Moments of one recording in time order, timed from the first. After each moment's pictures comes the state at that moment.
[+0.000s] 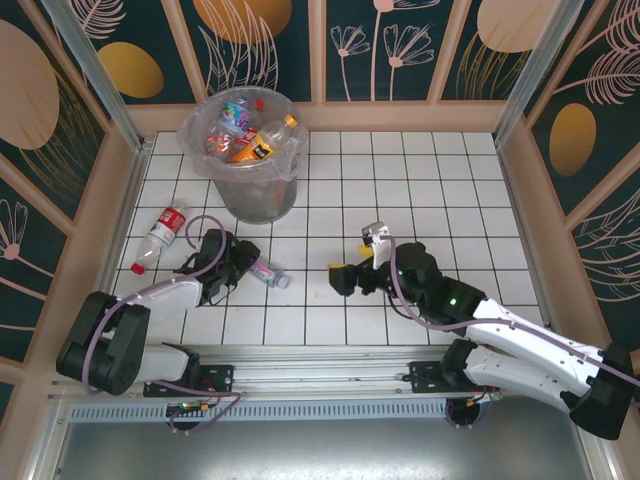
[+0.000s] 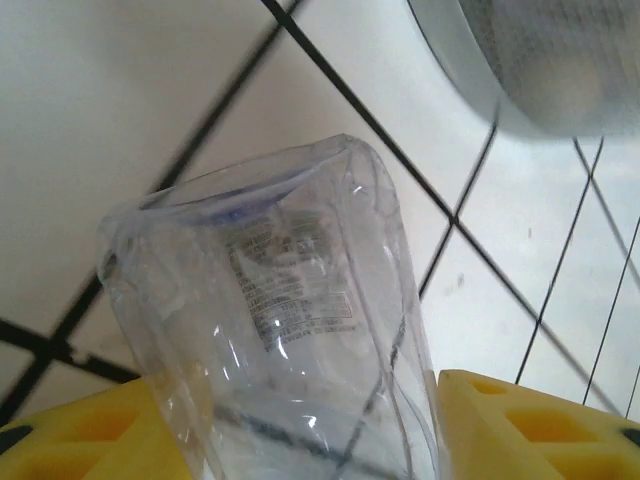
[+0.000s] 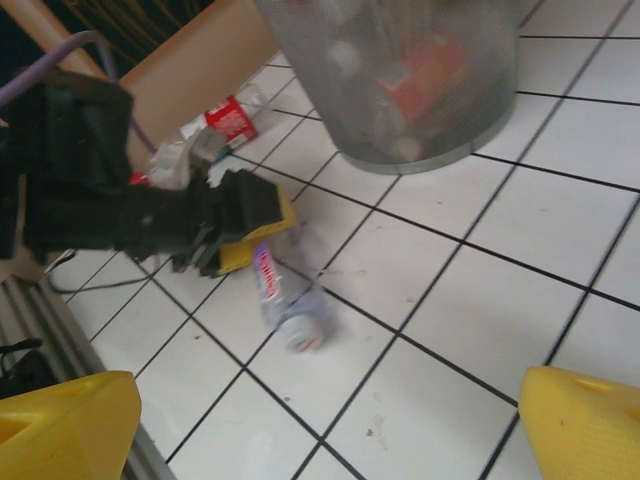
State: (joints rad) left arm -0.37 1.32 0.45 0.05 0.06 -1.09; right arm 0.94 0.84 0.62 -0.16 0.04 0.41
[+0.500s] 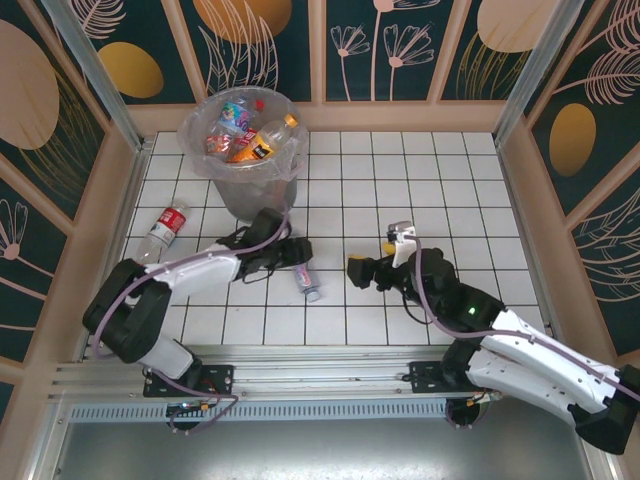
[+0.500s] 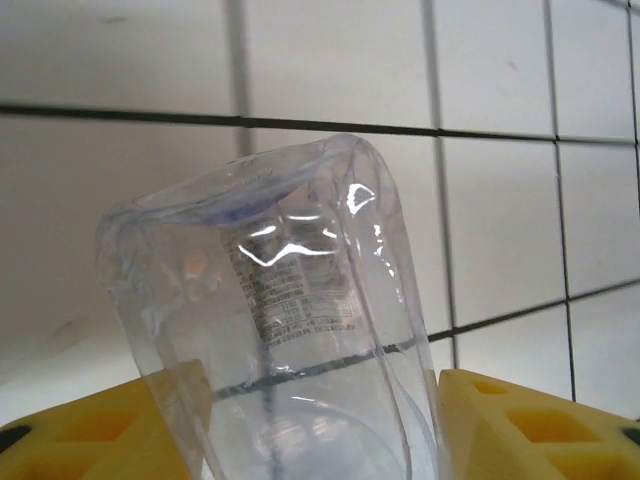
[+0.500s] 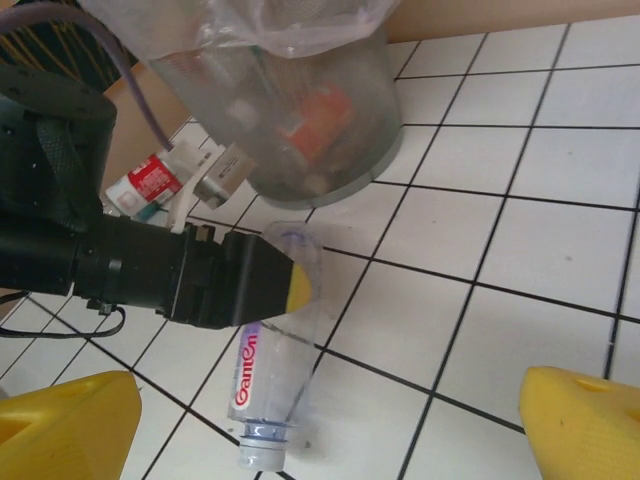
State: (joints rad) left arm -0.67 1.59 0.90 -0.19 0.15 -0.70; right arm 0.92 0.67 0.60 -0.29 0.22 0.48
